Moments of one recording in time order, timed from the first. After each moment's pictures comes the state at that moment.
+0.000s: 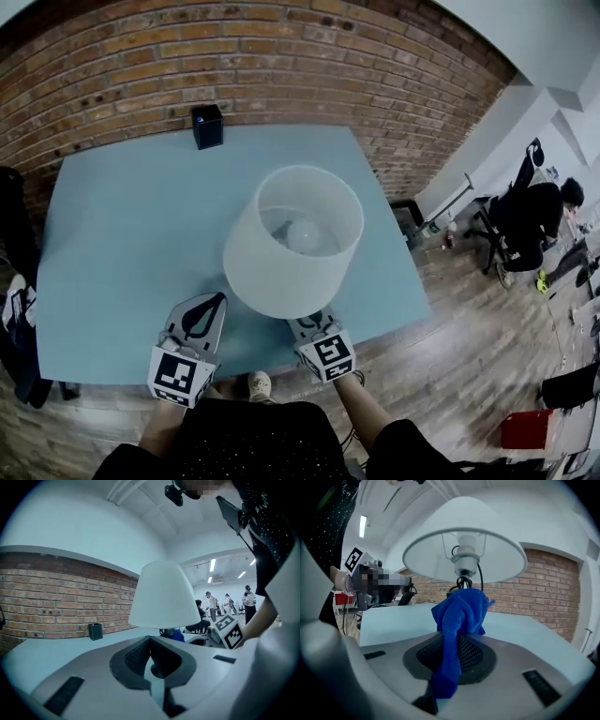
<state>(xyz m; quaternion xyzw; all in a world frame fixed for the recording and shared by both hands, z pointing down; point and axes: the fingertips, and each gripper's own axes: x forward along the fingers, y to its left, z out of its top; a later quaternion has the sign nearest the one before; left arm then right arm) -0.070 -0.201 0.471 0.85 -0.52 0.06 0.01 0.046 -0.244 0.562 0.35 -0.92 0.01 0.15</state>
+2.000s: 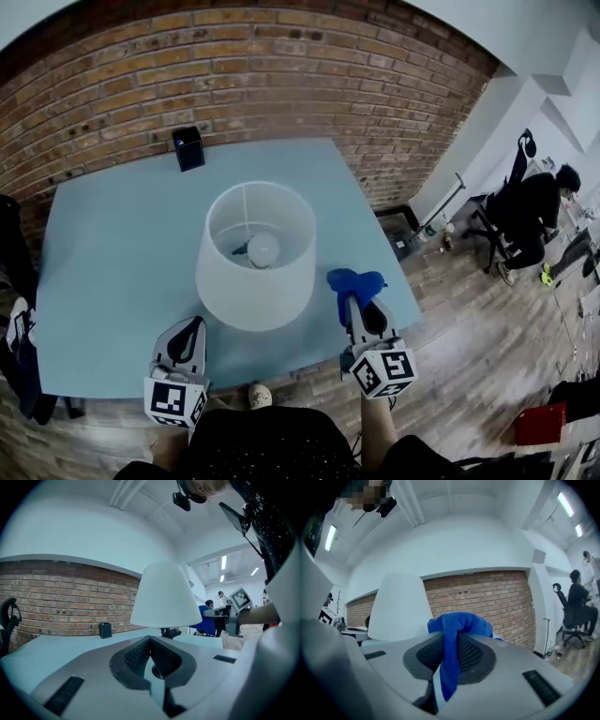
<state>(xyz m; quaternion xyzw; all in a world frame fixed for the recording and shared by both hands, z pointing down) -0.065 -0.189 0.472 0.81 -0.58 0.05 0.02 0.213 -0.262 0.444 0.54 -0.84 0.05 0.00</state>
